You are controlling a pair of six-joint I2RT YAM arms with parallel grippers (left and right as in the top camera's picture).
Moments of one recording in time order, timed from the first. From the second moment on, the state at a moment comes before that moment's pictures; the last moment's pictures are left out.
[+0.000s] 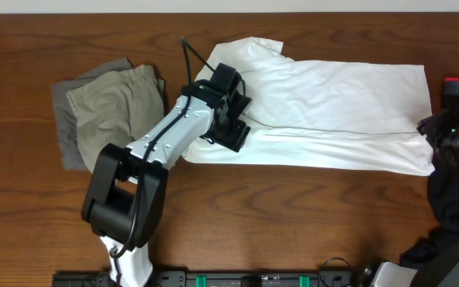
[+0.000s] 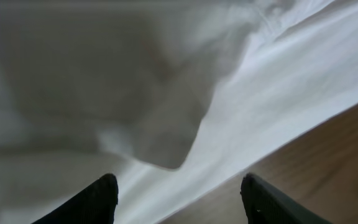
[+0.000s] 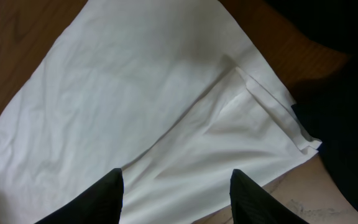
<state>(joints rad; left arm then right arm) -0.47 1.96 1.40 -0.83 0.22 0.05 -0.51 1.45 1.08 -0.69 -0.21 0.43</state>
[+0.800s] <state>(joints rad) -0.51 2.02 1.40 -0.75 0.20 0.15 -0.51 1.45 1.08 -0.69 -0.21 0.43</state>
